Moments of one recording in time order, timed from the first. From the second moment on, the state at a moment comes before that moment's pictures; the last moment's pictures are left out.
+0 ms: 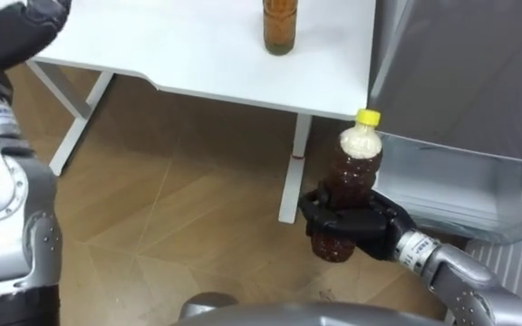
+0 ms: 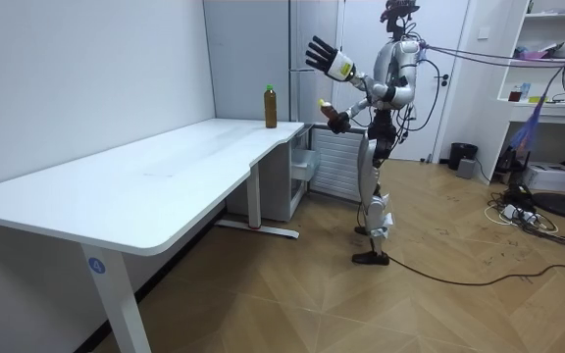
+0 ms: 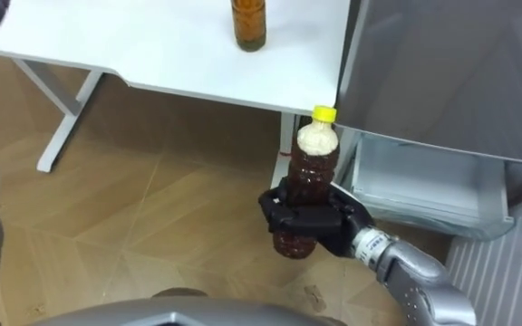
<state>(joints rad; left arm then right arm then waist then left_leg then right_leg) 0.15 0.31 0.26 -0.19 -0.36 -0.16 0.37 0.28 -0.39 0.19 0.25 0.56 0.12 0.59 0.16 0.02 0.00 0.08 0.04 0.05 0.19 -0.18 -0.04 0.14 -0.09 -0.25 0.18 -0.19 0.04</state>
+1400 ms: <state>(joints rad) 0.36 0.25 -0.03 0.97 -0.22 0.11 0.11 0.23 -0.31 0.04 0.36 1.06 0.13 -0.03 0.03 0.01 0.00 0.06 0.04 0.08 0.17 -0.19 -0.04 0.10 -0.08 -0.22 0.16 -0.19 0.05</state>
